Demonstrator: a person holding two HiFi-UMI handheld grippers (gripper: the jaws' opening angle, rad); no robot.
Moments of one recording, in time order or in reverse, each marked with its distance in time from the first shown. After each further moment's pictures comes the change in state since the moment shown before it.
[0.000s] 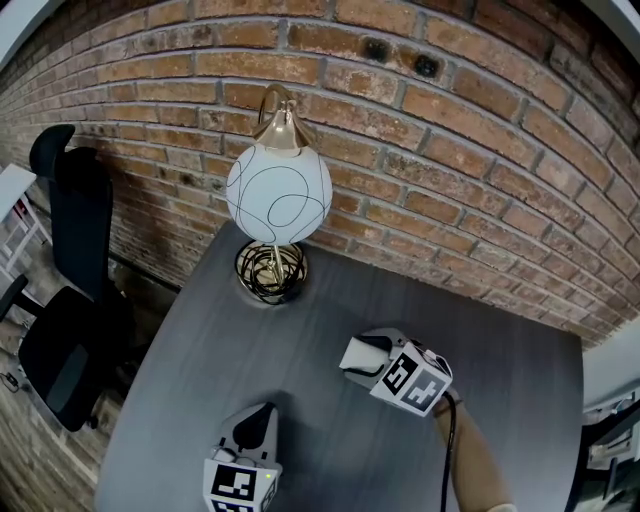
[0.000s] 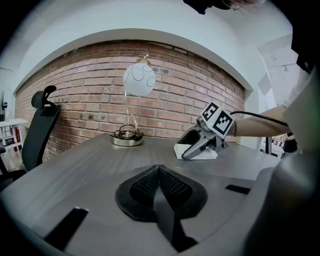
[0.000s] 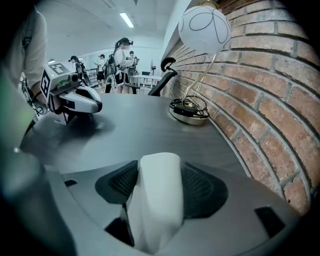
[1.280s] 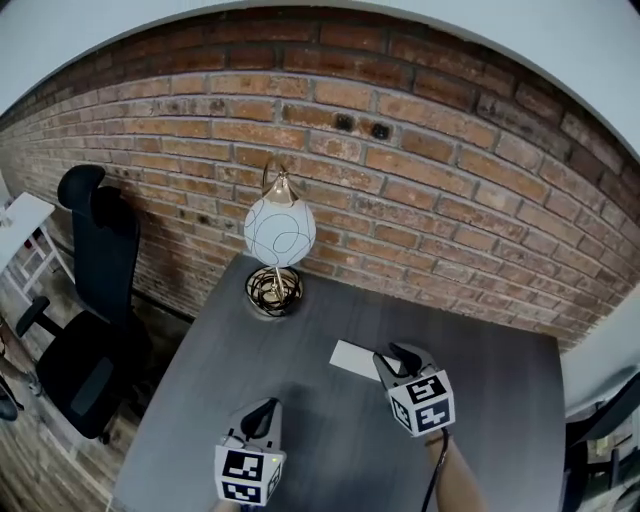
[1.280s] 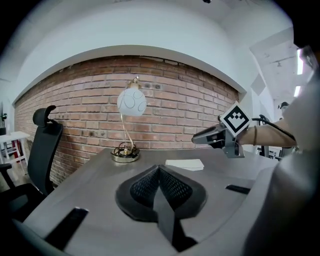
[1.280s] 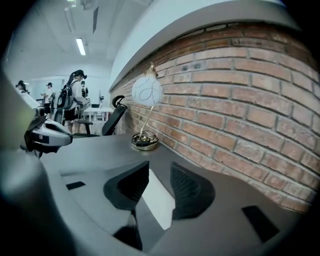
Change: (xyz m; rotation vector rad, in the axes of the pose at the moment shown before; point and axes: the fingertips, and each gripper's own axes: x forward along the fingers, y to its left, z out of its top) left arm -0.047 -0.022 0.044 0.098 -0.045 0.007; right arm -0.139 -0.018 0.005 0.419 -0.296 -0.526
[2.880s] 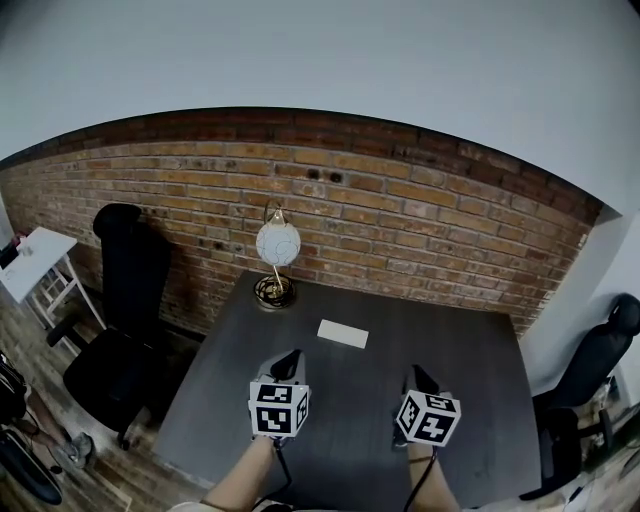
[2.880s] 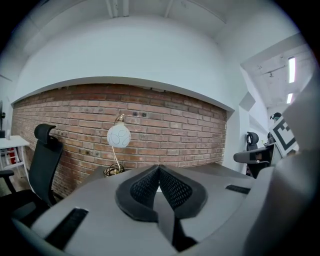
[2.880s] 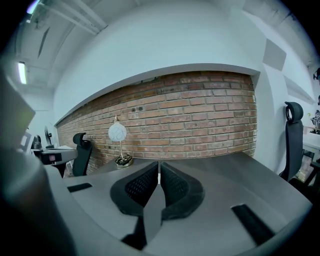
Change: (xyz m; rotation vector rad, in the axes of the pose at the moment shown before) left arm -0.086 -0.075 0.103 -0.014 -0.117 -0.054; right arm -0.267 0.023 -0.013 0.503 -0.135 -0.474
